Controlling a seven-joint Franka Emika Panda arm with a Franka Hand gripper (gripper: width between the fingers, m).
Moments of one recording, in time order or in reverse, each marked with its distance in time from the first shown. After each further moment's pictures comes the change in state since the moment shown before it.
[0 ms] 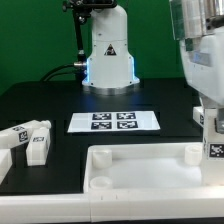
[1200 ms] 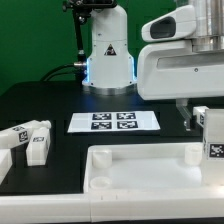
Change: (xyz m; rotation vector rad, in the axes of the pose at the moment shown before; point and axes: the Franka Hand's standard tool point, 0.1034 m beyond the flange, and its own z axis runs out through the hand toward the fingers) arm 0.003 -0.003 0.003 -0.043 0.026 -1.100
